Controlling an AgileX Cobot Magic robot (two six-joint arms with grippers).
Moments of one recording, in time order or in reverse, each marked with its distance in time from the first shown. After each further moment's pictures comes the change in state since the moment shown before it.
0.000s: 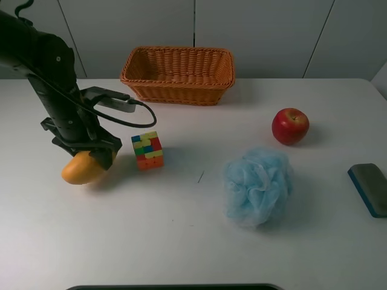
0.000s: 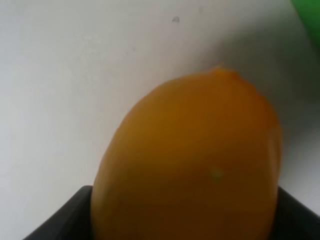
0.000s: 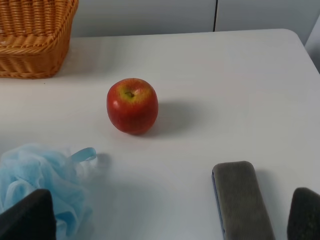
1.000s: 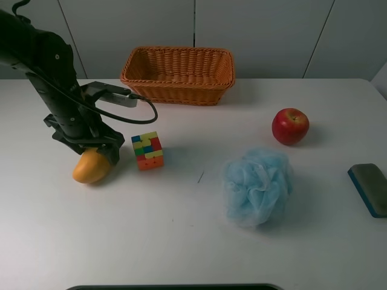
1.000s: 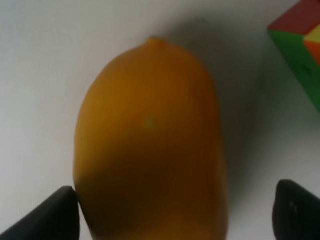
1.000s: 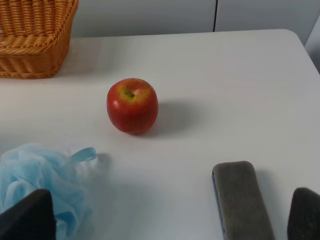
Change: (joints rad) left arm 0.000 0.033 0.001 -0.011 -0.078 0.016; right arm 0.000 0.000 0.000 0.000 0.000 0.000
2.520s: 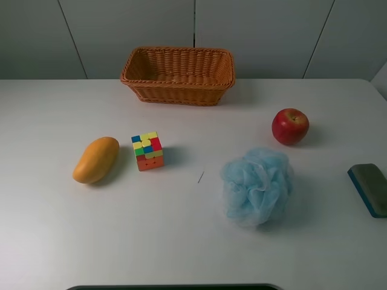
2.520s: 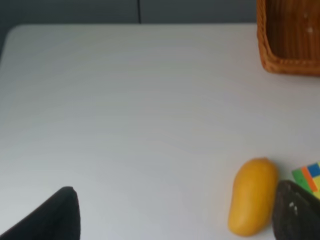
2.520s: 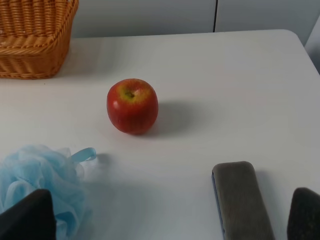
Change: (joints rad) left arm 0.415 -0.867 -0.187 0.004 0.416 0.017; right arm 0.000 0.000 0.000 0.000 0.000 0.000
